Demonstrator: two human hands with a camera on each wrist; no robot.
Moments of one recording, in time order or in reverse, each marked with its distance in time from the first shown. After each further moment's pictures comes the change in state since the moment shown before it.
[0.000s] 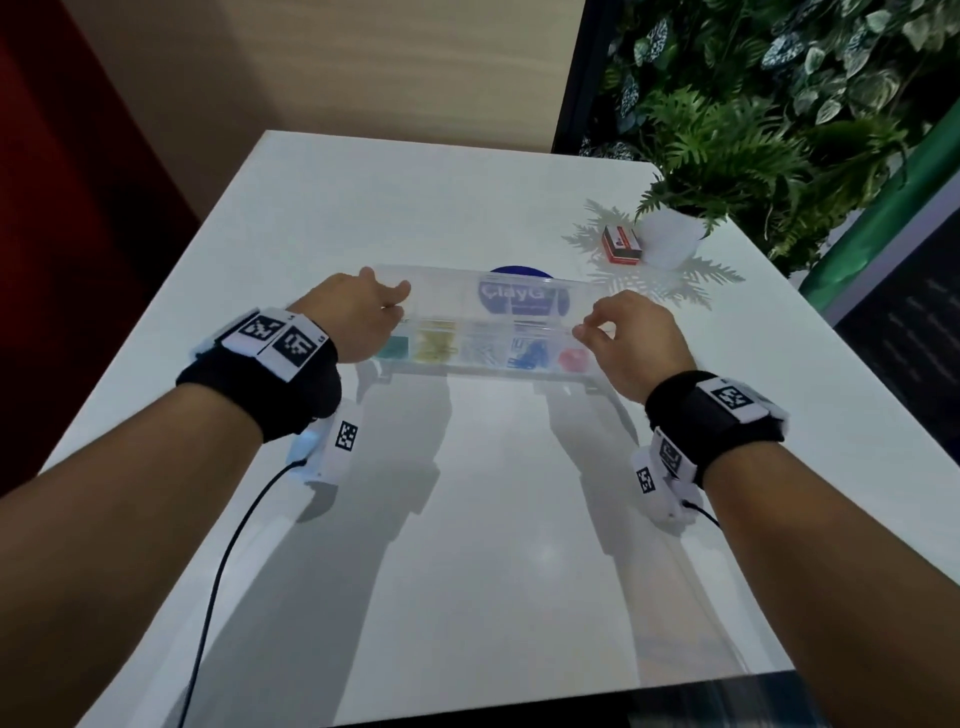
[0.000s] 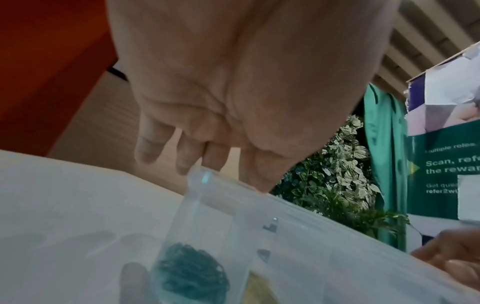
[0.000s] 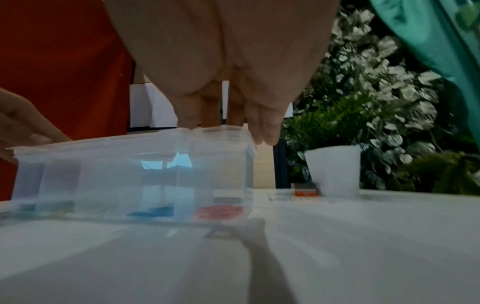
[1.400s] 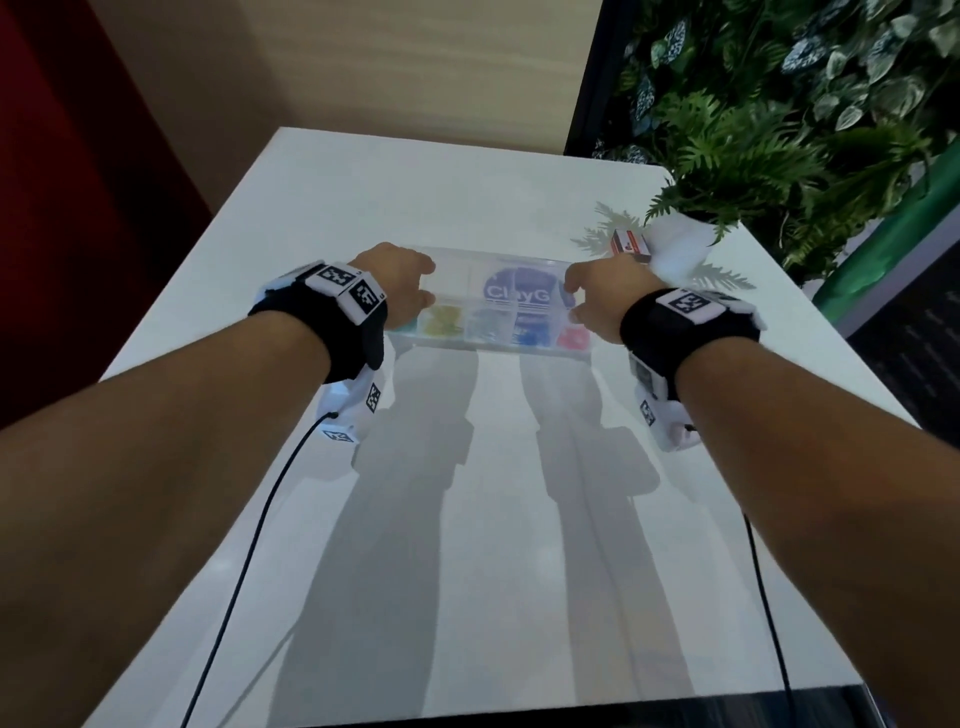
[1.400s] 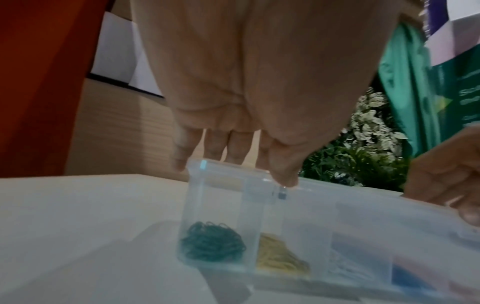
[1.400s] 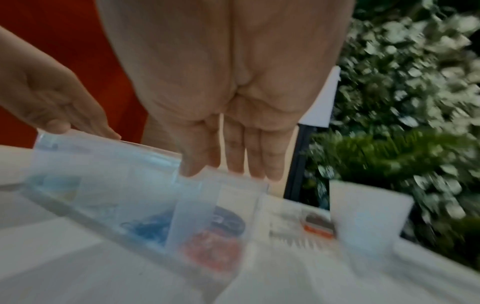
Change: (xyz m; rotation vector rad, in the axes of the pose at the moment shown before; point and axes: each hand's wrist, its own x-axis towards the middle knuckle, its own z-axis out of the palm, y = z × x) left_hand 0.042 0.019 -0.006 0.041 0.047 0.008; right_hand 0.060 -0.029 -0.014 -0.466 -0.299 -0.129
